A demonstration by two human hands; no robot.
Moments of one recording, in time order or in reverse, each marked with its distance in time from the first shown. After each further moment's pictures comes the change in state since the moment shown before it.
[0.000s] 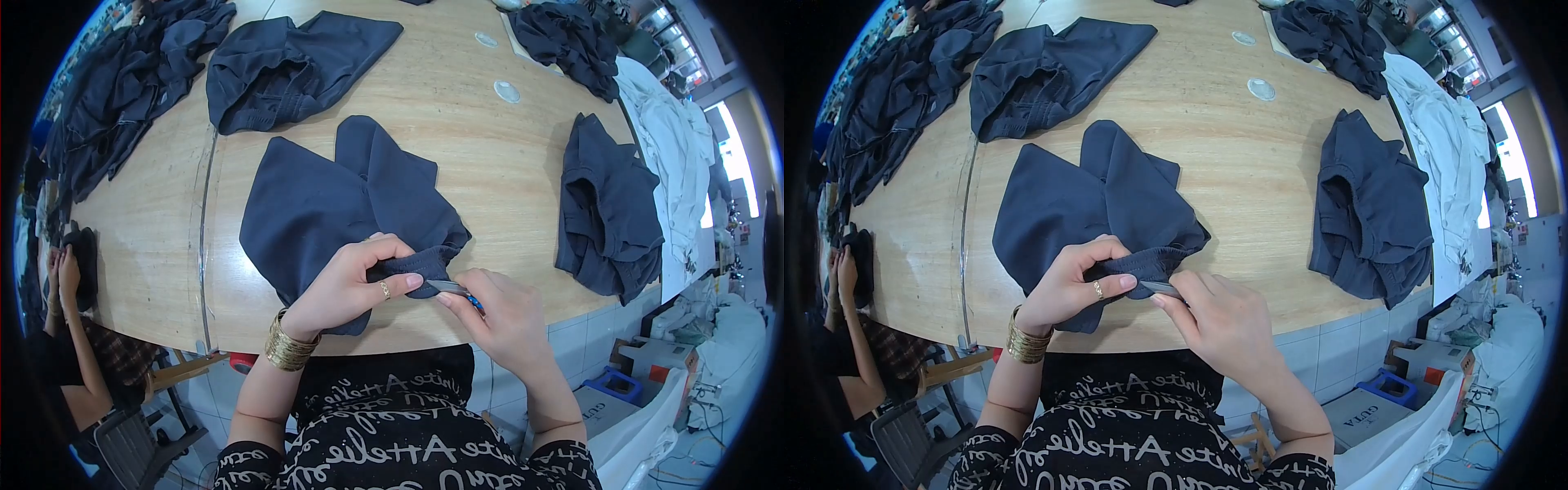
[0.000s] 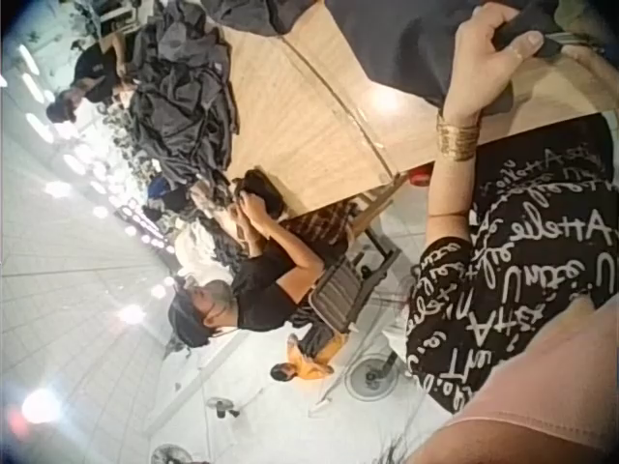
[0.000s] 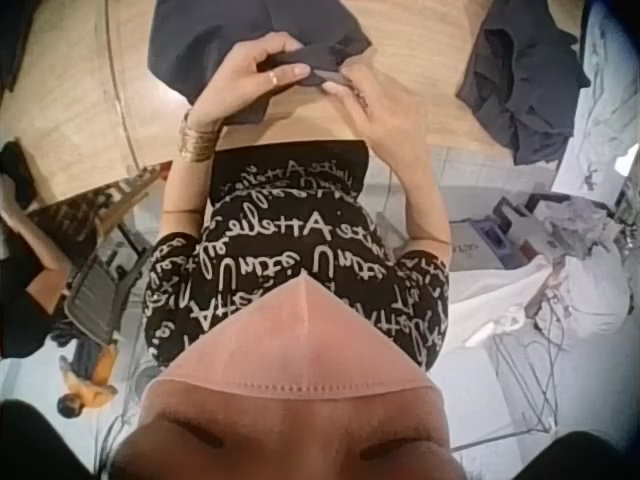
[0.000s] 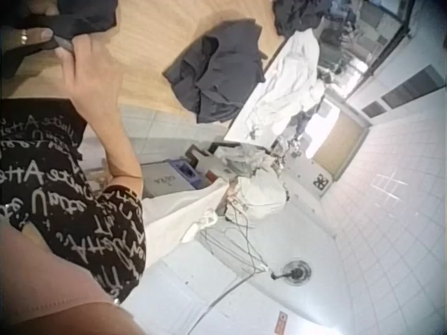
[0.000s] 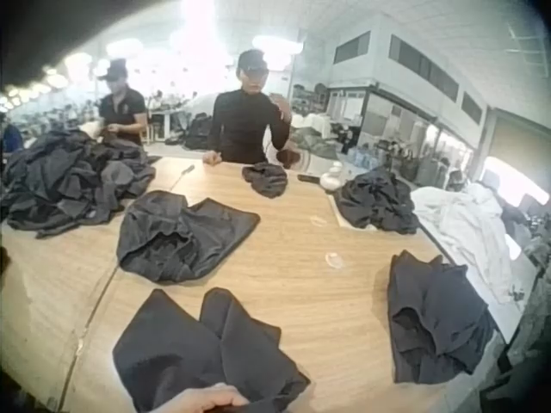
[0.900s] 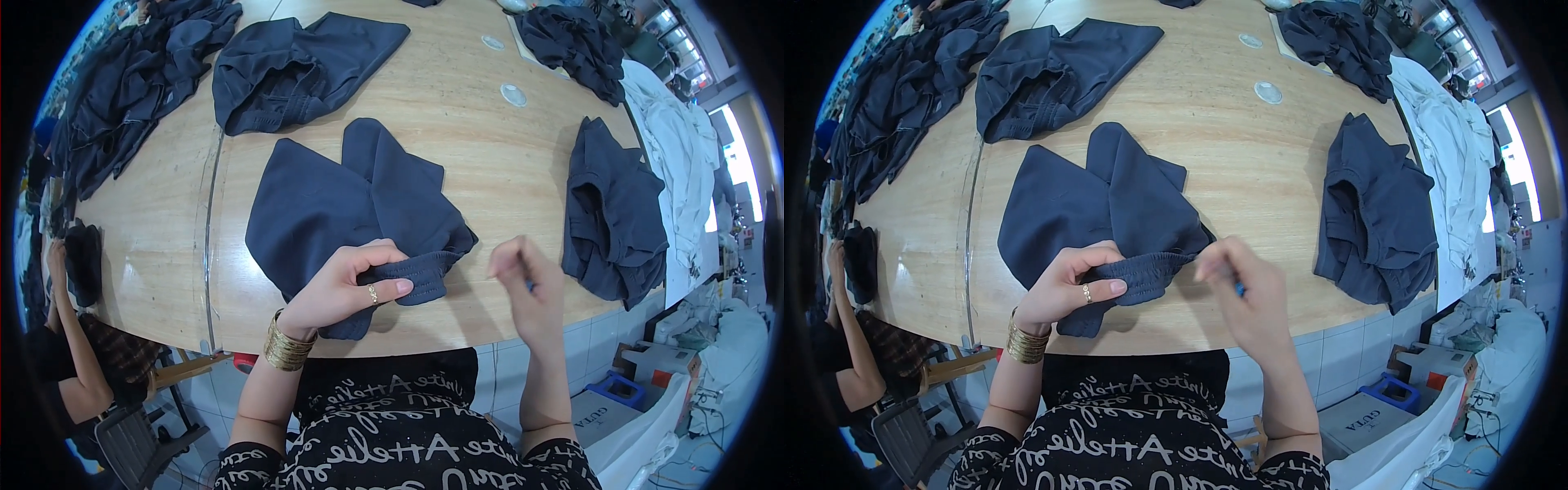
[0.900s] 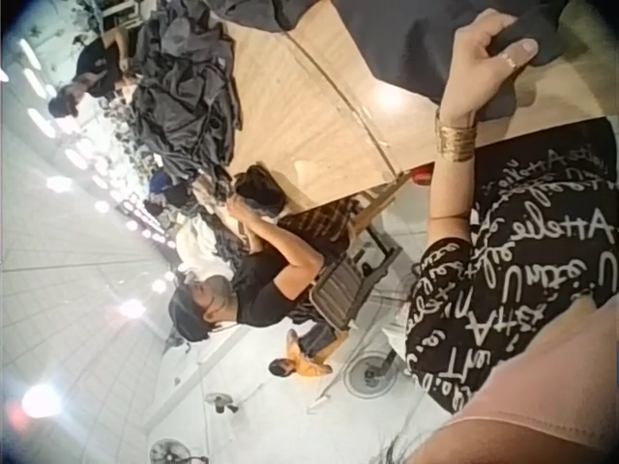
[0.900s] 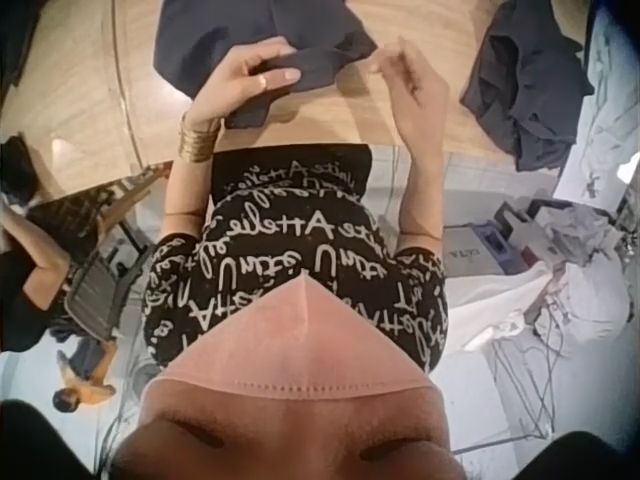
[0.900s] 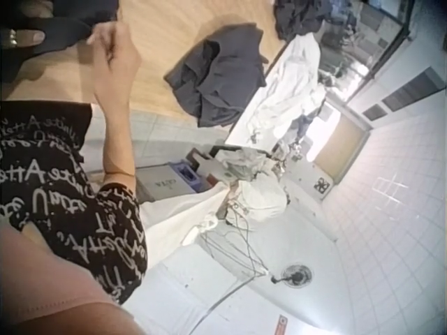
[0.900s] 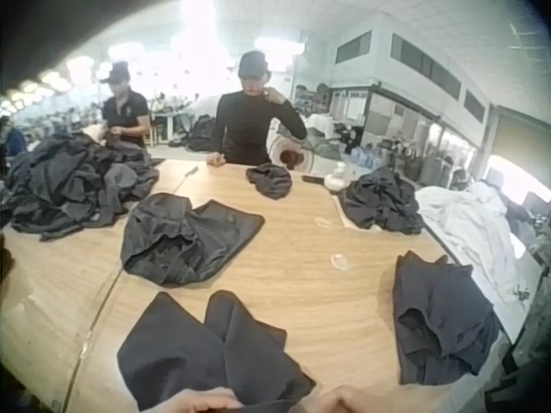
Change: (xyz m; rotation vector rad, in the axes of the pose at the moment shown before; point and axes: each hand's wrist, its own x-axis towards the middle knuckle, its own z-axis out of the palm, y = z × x) left_hand -0.005 -0.006 -0.011 -0.154 -0.060 -0.027; right_hand 0.014 0.015 -0.012 0.573 0.090 0.295
